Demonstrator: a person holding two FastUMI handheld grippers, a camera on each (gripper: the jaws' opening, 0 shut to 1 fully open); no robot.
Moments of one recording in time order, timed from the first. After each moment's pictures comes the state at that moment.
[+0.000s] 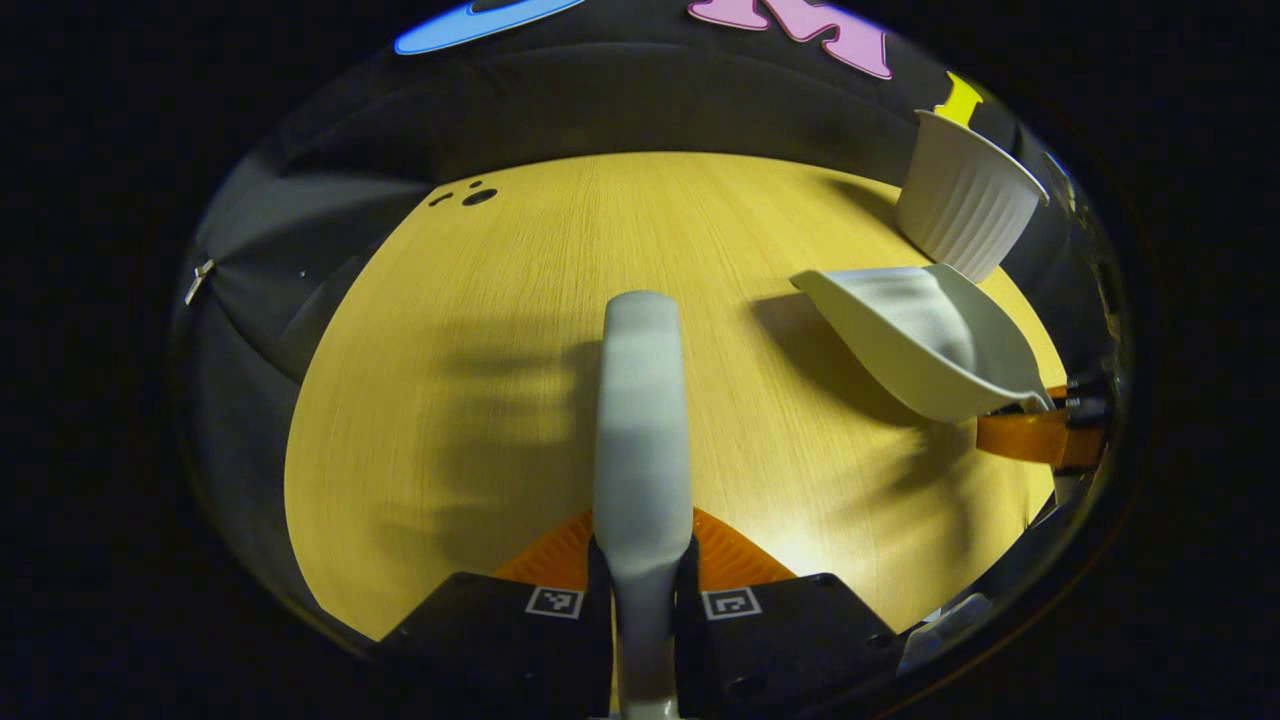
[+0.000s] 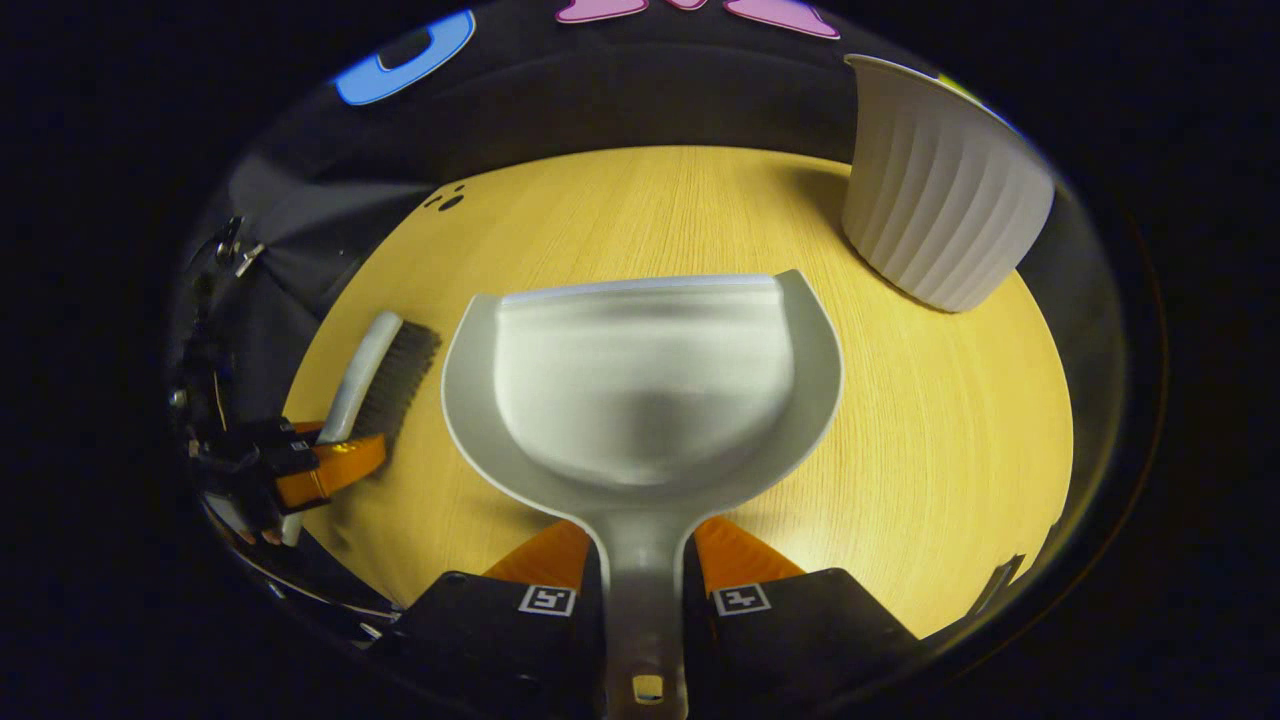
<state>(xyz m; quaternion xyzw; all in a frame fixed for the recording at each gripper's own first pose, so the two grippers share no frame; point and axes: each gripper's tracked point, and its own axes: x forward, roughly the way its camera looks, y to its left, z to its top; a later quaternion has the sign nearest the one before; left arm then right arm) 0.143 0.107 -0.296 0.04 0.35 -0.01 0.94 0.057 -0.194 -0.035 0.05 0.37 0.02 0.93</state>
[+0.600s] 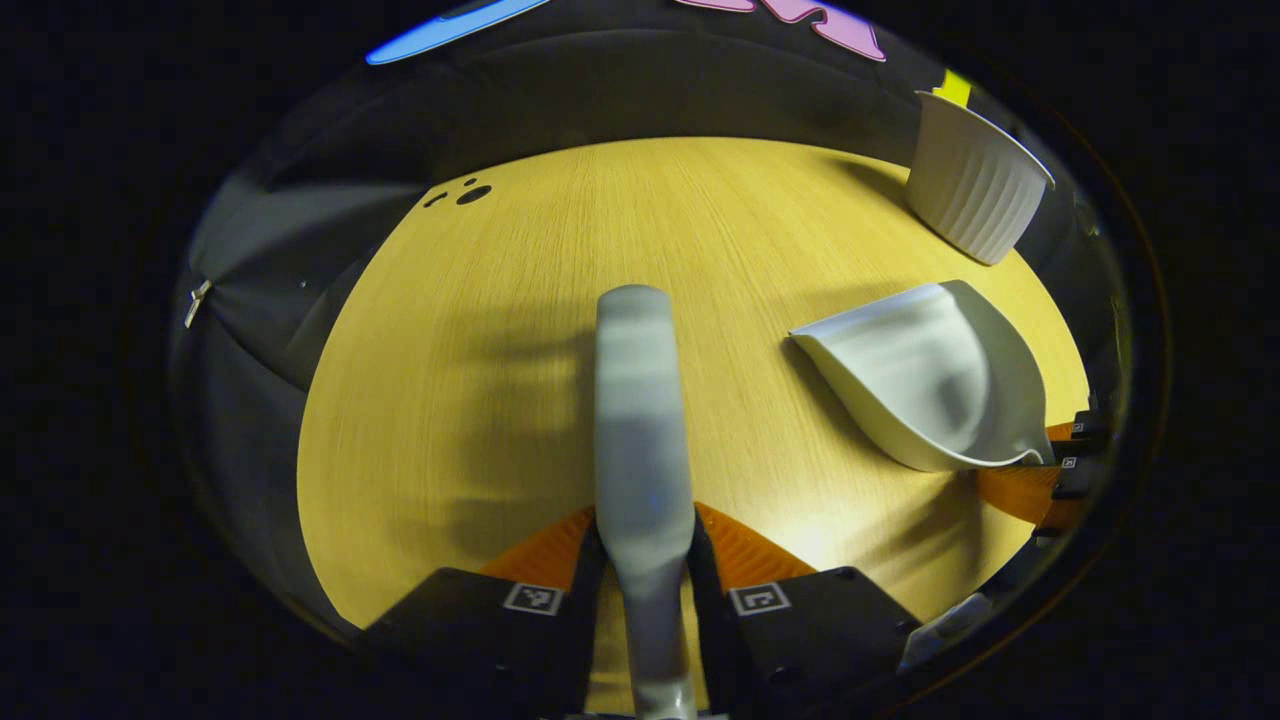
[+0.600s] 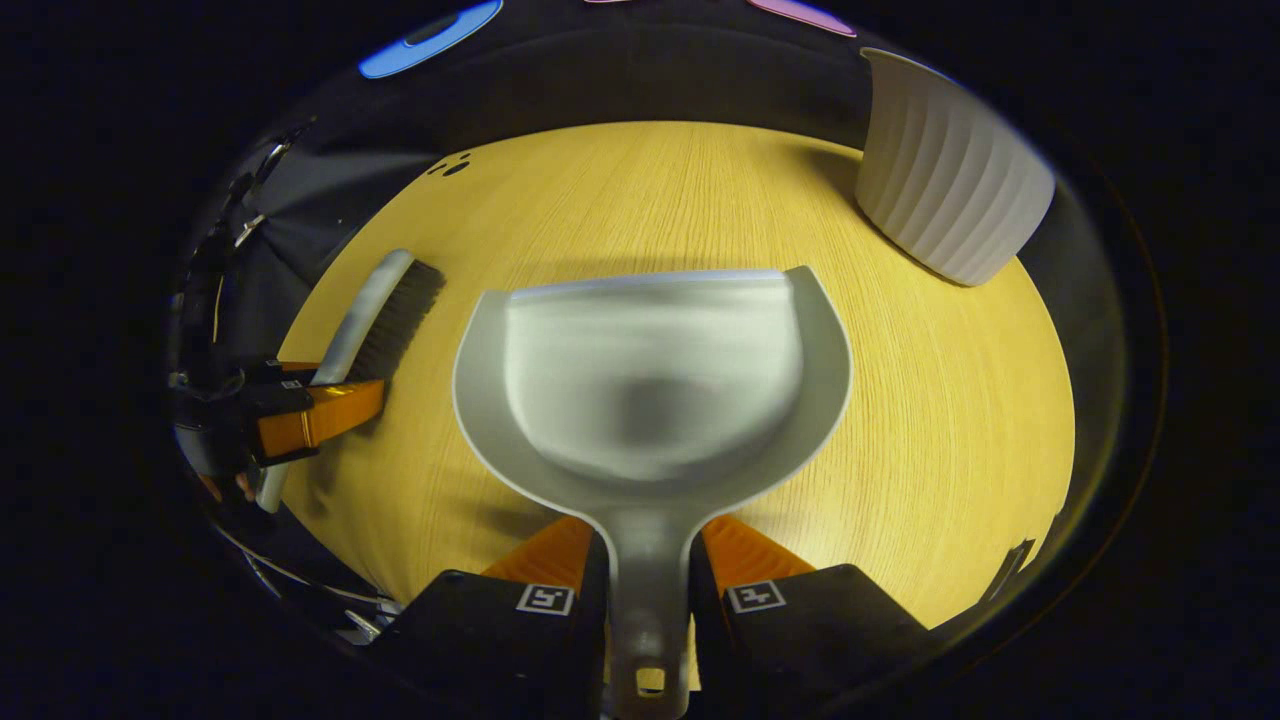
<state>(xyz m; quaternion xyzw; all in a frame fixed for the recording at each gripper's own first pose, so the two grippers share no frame) 0.145 0.101 -0.291 0.06 0.36 0.00 0.93 0.052 -0.189 -0.050 0.04 0.39 0.02 0.92</state>
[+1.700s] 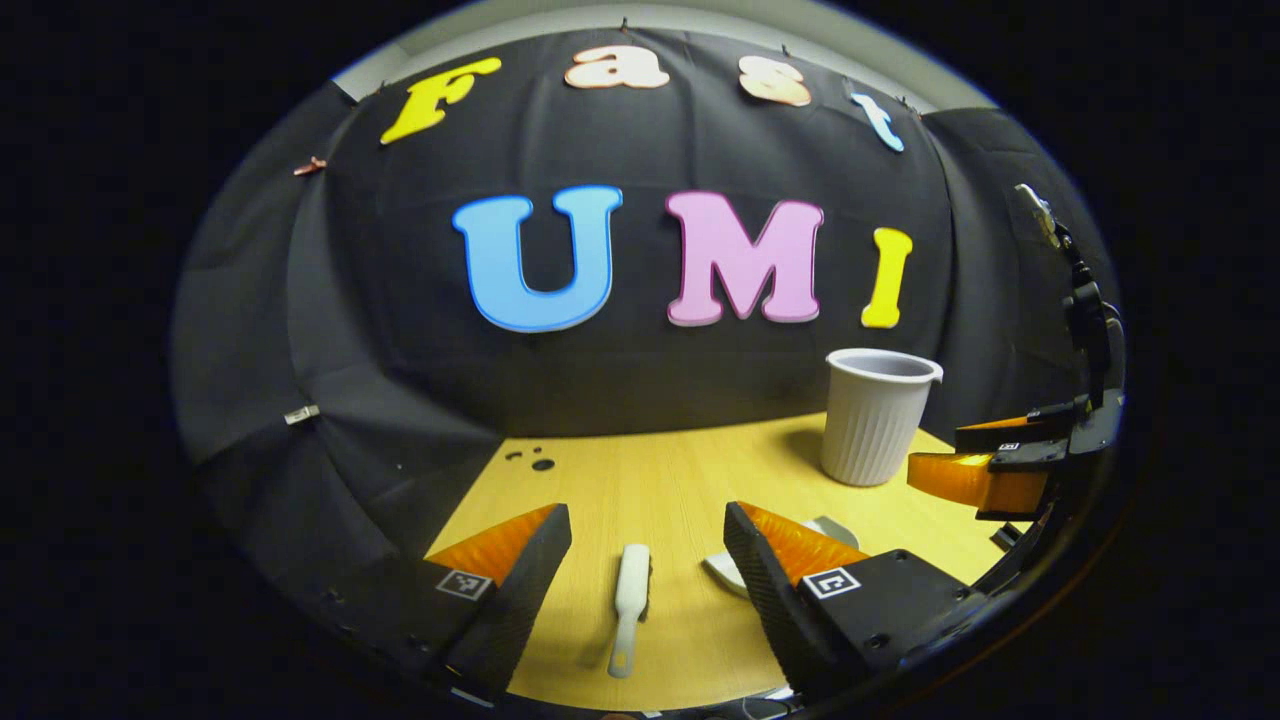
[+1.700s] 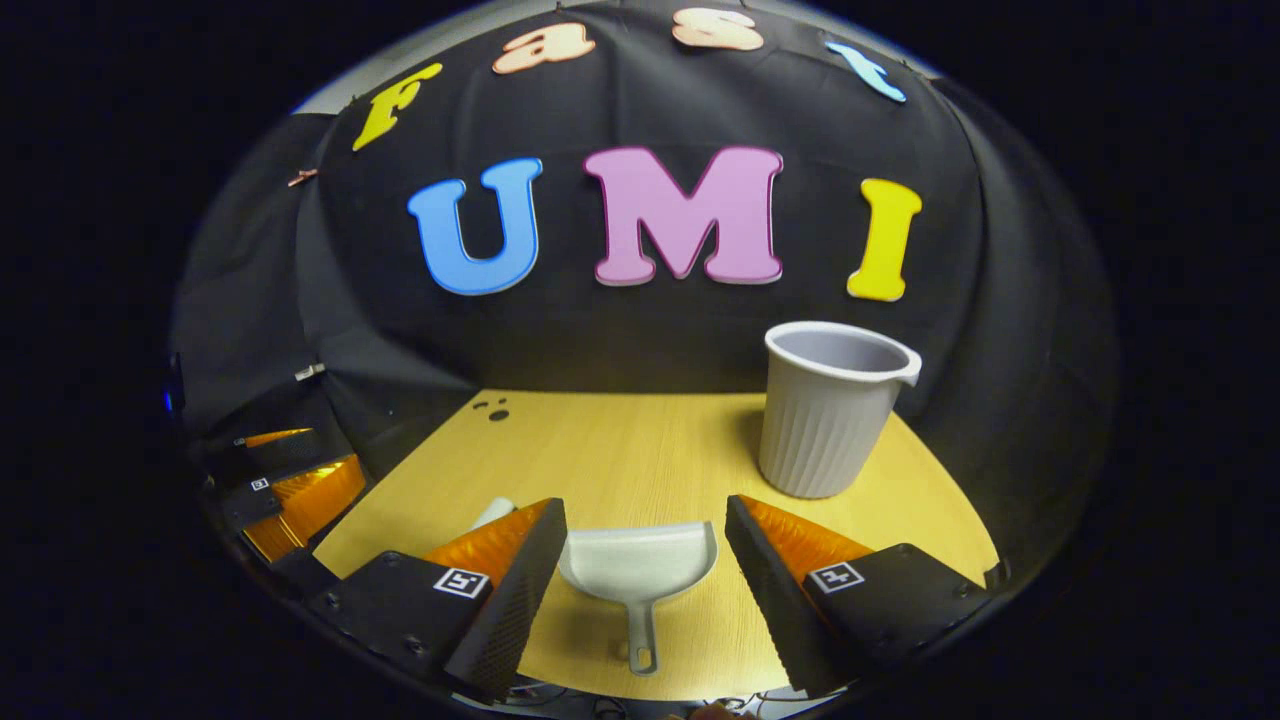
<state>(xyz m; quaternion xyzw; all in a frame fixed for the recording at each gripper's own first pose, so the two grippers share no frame) -0.028 0.060 -0.034 0.05 -0.06 0.01 1.00 -0.050 -0.209 0.218 0.03 0.00 -0.02 1.00</state>
